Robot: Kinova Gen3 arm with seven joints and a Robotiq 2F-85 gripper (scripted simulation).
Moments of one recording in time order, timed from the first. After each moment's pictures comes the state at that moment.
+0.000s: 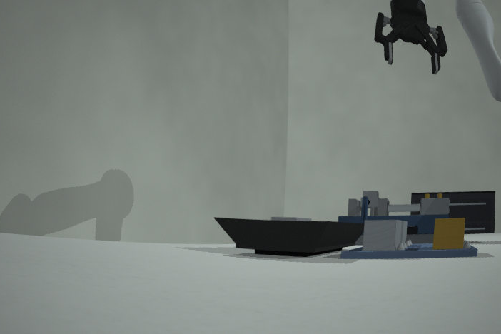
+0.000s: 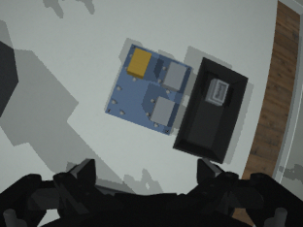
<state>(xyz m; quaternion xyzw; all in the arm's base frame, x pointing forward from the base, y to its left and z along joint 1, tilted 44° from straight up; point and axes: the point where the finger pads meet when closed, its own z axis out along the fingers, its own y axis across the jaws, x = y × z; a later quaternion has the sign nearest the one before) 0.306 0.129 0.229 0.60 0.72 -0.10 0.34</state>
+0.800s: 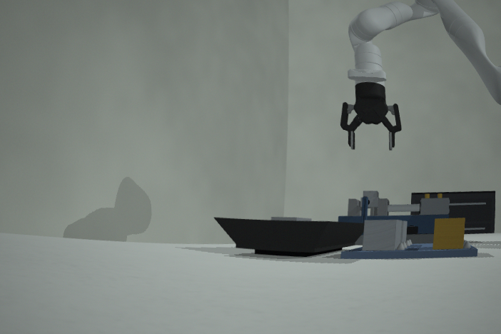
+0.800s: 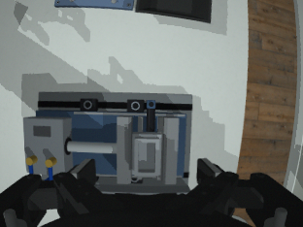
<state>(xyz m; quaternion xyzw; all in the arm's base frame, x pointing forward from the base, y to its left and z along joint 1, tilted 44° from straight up) 0.394 -0.112 0.328 0.68 0.63 -0.11 0.36</state>
